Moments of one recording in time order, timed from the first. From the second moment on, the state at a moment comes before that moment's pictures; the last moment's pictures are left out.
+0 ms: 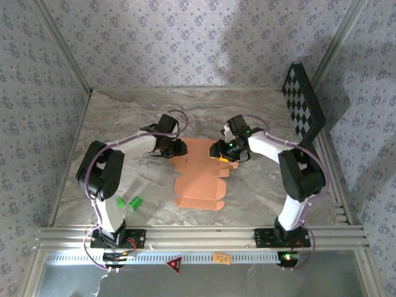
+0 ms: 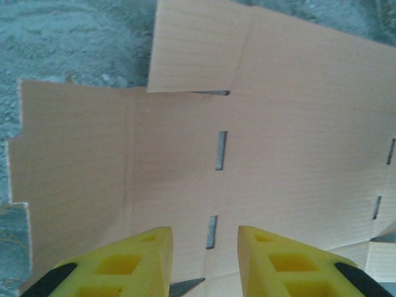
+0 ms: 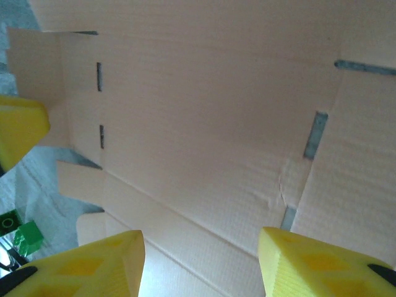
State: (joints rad) left arm -0.50 1.81 1.16 -0.48 0.24 -0.60; right arm 0.44 1.80 1.12 -0.47 -0.50 0.50
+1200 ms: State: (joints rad) left arm -0.43 1.58 1.01 -0.46 0.25 -0.59; right arm 0.42 1.85 1.26 -0.52 -0.59 0.44
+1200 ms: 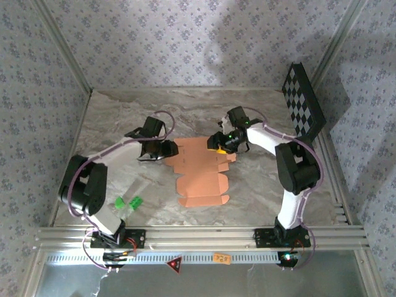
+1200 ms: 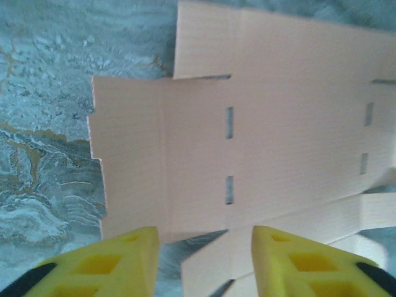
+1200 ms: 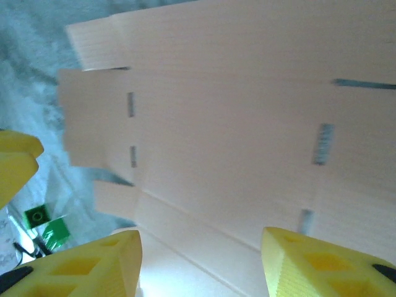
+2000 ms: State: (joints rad) left arm -0.50 1.53 0.77 -0.29 0.33 -0.74; right arm 0.55 1.85 1.09 -0.41 -0.64 0.54
